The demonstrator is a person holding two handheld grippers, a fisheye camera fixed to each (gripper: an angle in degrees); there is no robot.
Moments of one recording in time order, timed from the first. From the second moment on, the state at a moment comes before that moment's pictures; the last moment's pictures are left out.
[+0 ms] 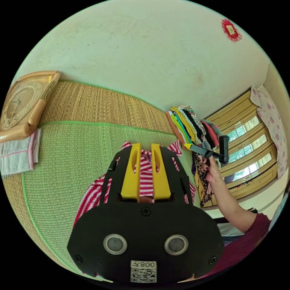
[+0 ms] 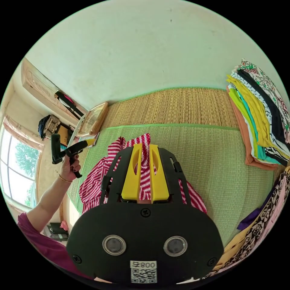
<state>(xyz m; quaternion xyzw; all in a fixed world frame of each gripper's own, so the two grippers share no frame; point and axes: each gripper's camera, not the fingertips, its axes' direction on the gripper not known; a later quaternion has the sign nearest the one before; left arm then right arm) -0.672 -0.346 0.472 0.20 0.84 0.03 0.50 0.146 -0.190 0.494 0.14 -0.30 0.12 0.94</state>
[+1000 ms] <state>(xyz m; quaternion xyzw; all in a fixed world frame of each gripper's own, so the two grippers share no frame) -0.715 -0.208 0.667 0.05 0.56 0.06 0.82 0.239 0.084 0.557 0.02 -0.18 0.22 0.96</state>
